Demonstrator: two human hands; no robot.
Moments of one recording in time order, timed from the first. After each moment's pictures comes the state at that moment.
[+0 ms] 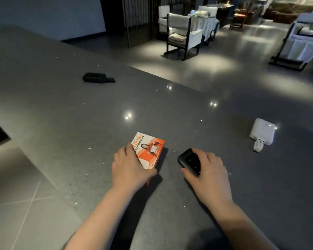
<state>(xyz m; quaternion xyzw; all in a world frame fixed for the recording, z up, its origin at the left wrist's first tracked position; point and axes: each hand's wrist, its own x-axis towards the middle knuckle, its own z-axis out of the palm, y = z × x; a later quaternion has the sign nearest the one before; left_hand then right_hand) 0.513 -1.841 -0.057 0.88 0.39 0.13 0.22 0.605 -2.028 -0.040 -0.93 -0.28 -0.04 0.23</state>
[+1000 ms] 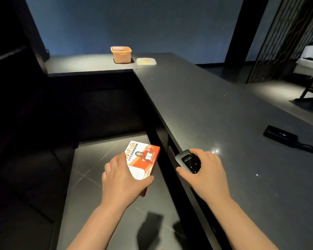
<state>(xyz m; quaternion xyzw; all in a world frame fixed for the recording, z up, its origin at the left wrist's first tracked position) 0.142 -1.351 -0.027 0.72 0.62 0.28 0.15 0.350 -1.411 -0.014 -0.76 -0.54 0.06 0.35</state>
